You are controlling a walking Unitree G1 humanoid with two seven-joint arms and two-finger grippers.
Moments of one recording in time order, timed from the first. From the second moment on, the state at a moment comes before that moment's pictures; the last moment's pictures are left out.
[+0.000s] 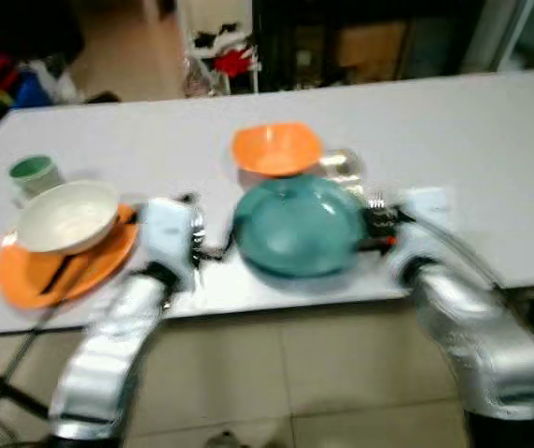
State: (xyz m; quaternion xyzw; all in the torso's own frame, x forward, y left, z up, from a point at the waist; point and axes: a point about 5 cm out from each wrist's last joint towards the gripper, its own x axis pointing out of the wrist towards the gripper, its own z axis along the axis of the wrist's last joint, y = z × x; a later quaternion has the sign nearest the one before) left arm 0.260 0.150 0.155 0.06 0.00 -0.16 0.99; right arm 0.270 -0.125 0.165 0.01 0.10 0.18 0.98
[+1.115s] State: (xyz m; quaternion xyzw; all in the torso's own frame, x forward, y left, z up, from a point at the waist) left arm 0.249 0.141 0.154 0.07 0.02 -0.26 0.96; right arm 0.295 -0.111 0.136 0.06 0.25 0.14 0.96
